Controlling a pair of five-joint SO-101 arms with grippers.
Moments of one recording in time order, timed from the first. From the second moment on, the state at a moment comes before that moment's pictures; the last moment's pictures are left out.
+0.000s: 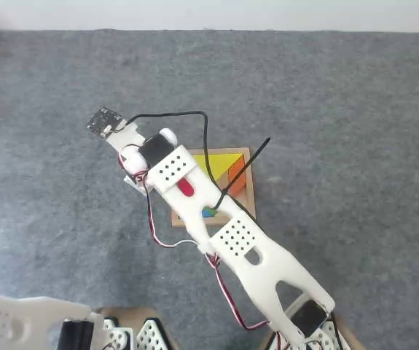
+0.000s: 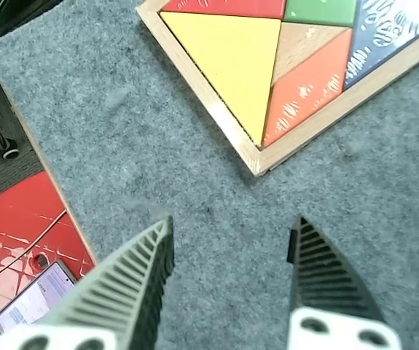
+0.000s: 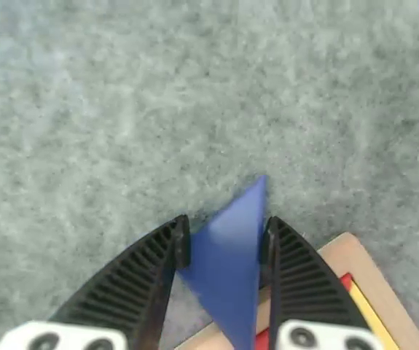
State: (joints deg) left arm -90.7 22.7 -13.3 68.2 -21.5; right arm -48.8 80.5 -93.8 93.4 11.8
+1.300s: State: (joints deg) left arm -88.4 22.7 -13.3 68.2 -21.5; right arm -28.5 62.6 -80.0 100.6 12.0
